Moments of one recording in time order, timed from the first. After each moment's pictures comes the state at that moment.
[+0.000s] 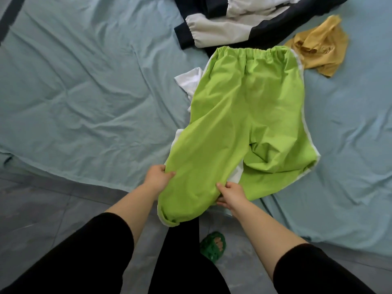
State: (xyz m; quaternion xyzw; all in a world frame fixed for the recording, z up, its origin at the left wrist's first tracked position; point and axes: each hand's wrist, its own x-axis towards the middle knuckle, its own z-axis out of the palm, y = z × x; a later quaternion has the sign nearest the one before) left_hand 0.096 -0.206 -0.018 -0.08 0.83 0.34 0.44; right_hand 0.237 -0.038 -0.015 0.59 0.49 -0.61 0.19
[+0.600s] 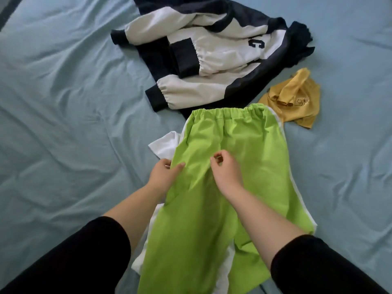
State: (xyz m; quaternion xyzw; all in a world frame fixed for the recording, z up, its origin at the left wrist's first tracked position) left_hand -0.066 -0.031 -0.014 -0.08 0.78 0.47 0.41; right_hand 0.028 0.115 0.008 0.44 0.80 -0.41 0.01
